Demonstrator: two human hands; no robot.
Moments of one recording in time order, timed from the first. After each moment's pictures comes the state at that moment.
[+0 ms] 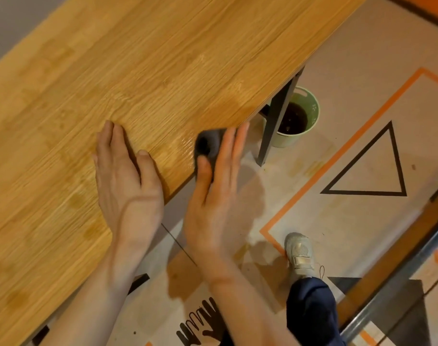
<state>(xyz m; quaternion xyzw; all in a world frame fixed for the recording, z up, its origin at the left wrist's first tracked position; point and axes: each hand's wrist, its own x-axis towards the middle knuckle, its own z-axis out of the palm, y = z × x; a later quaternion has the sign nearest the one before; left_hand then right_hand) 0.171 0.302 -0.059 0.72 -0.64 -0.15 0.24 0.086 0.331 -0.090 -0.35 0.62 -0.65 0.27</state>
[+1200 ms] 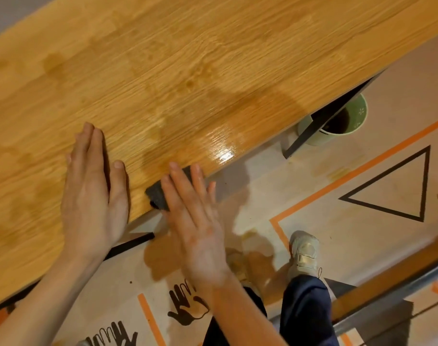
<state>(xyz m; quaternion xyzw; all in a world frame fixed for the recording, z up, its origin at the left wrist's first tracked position) 0.328 0.379 -0.063 0.75 -0.63 -0.10 0.18 0.181 0.429 -0.103 -0.68 0.54 -0.44 0.24</state>
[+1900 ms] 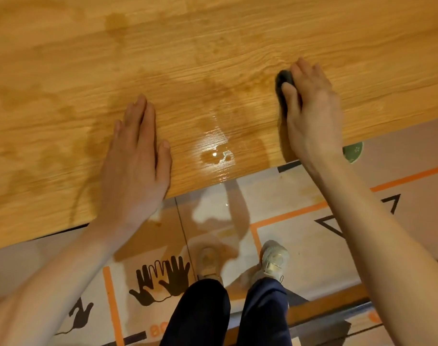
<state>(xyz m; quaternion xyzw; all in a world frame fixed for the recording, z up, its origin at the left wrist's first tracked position) 0.324 0.380 -0.060 0.75 -0.64 -0.08 0.14 0.086 0.256 -0.043 -0.72 0.63 -0.22 0.16</state>
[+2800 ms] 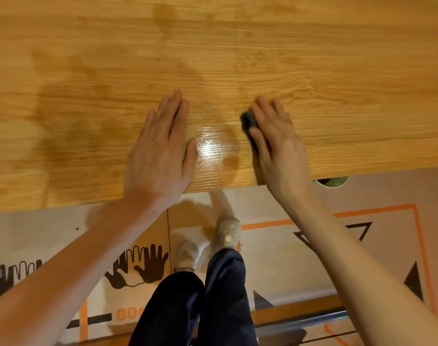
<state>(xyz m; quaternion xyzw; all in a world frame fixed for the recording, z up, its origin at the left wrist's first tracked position) 0.323 0.378 -0.058 0.75 -0.64 -0.06 0.16 0.137 0.291 -0.040 -0.82 0.50 -0.16 0.23</state>
